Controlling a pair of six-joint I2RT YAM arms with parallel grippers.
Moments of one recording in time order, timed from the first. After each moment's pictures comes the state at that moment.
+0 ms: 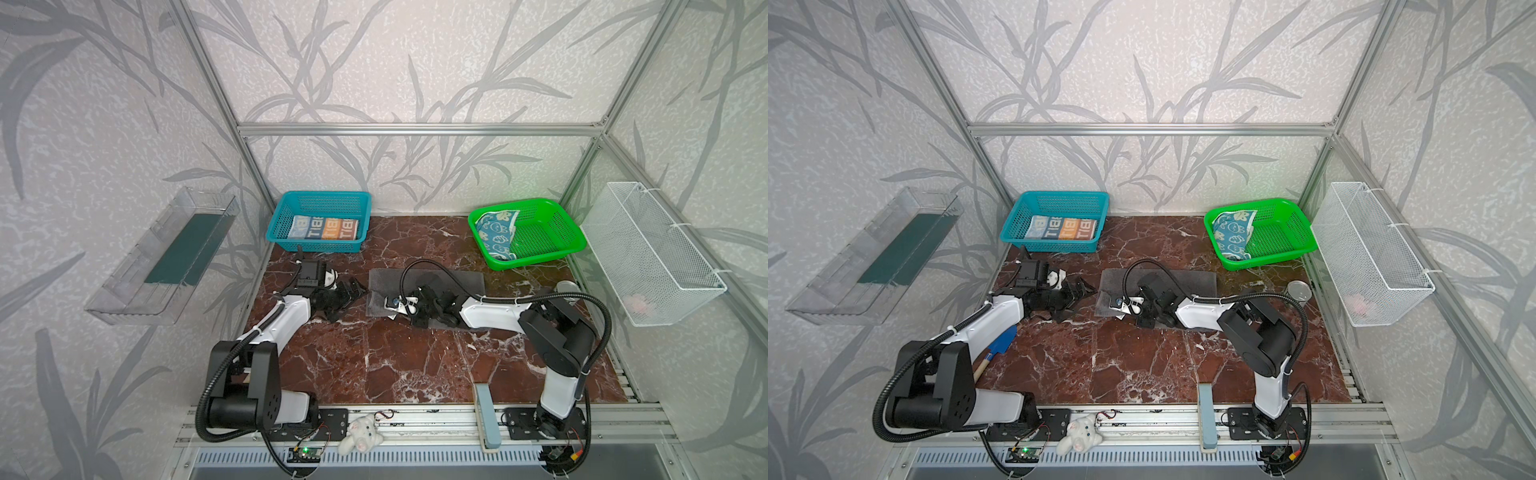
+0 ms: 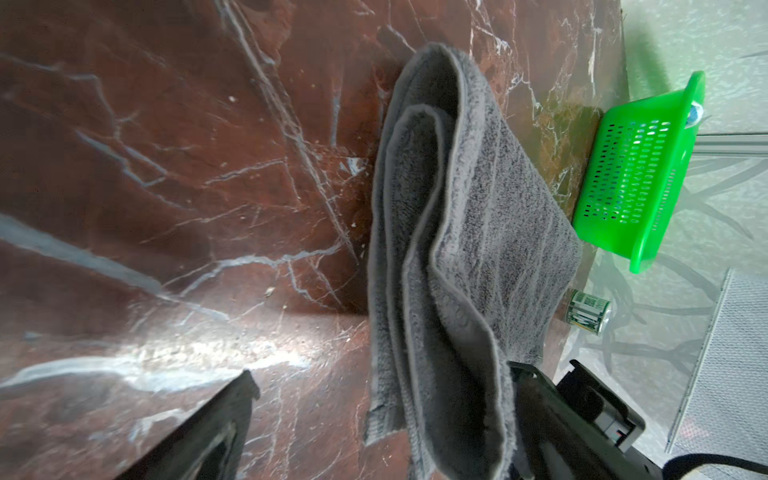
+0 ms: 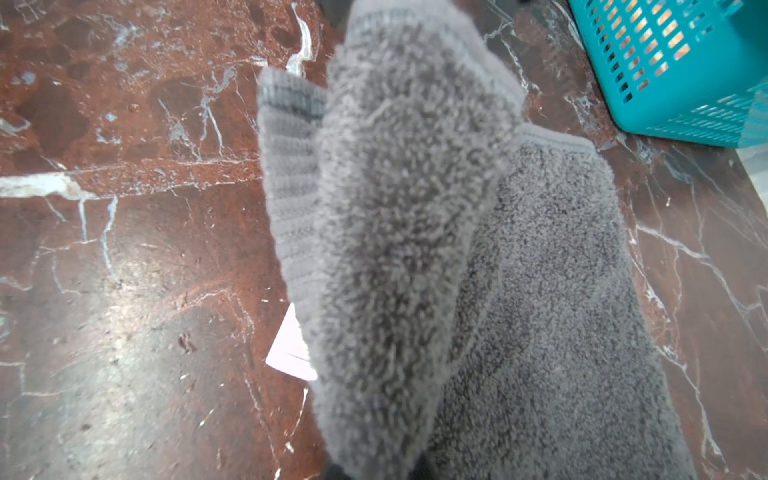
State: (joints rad) left arm -0.04 1.39 0.76 -0.39 0.55 -0.71; right arm 0.82 1.87 1.02 0.08 -0.26 -0.62
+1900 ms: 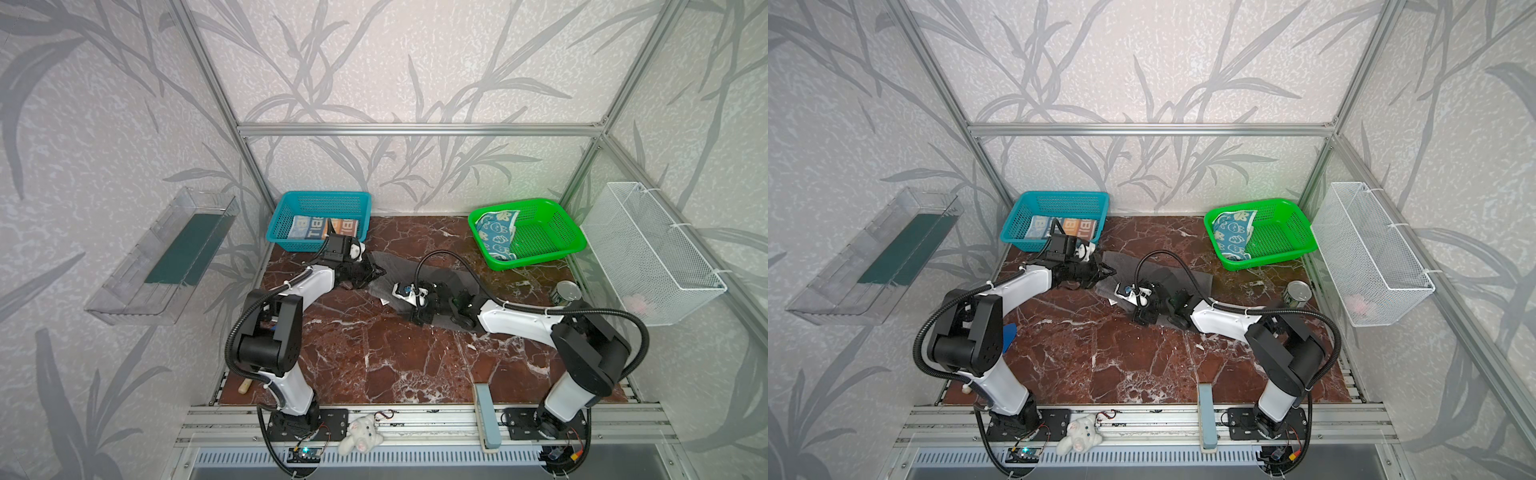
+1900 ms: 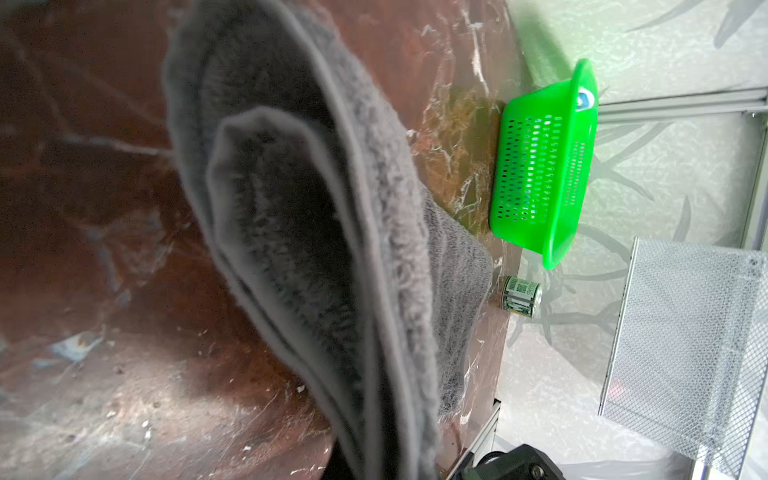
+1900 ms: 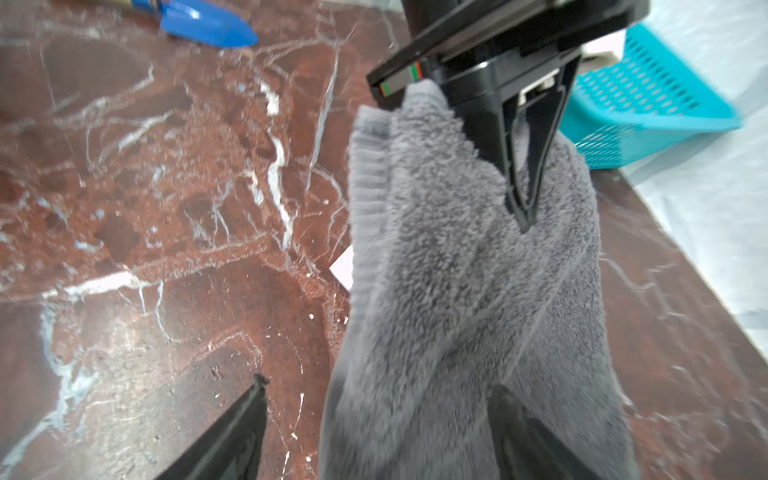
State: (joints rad) left arm -0.17 1.74 1.15 -0.27 0.64 -0.72; right arm 0.79 1.65 0.93 0.15 -0.26 -0.43
